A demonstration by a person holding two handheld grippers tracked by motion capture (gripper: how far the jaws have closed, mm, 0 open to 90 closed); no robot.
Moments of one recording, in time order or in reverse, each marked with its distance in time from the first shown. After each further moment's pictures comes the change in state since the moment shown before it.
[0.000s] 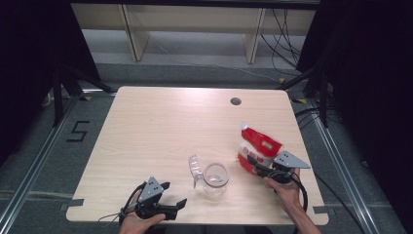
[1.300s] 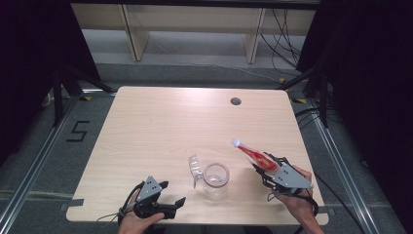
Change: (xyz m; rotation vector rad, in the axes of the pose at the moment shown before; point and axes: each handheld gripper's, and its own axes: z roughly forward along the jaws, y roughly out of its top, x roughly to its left) left arm 0.003 0.000 -0.003 -0.002 0.022 -0.005; right arm 0.038 0.028 -0.045 0.056 -0.112 -0.475
